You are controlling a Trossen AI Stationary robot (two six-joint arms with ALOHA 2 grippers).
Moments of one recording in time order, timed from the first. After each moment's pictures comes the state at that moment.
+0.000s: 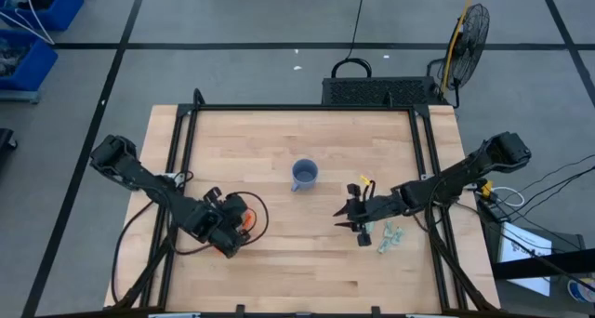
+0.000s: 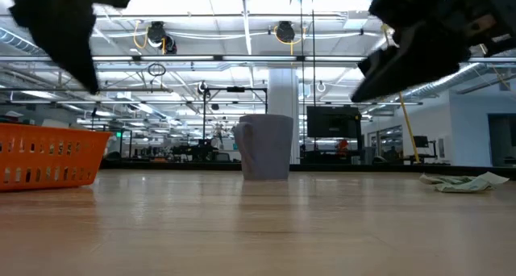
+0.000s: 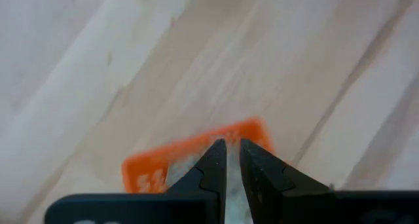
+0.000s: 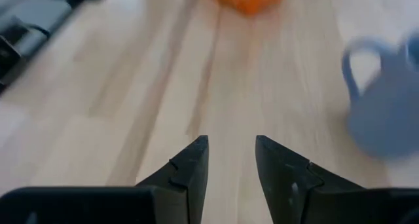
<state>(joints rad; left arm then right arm) -0.59 1.49 1.05 -1.03 -0.48 -1.16 0.36 1.33 0.54 0.18 0.18 0.12</state>
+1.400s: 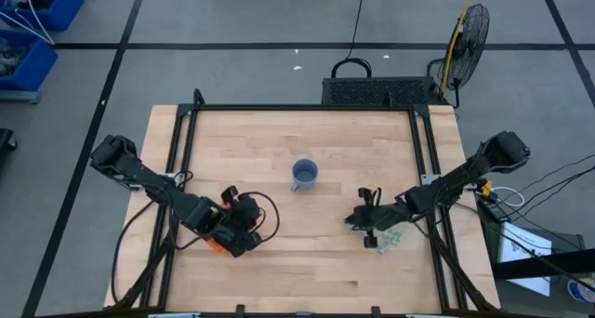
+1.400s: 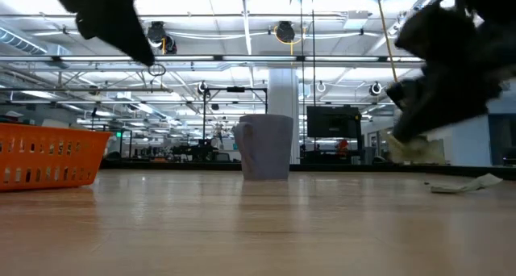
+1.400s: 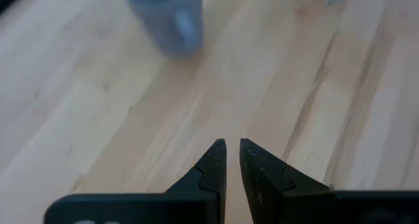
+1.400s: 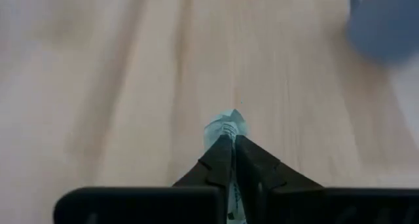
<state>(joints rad) -0.55 1.49 1.07 -0.75 -0.61 -0.91 0.45 1.34 0.43 0.16 0.31 0.26</state>
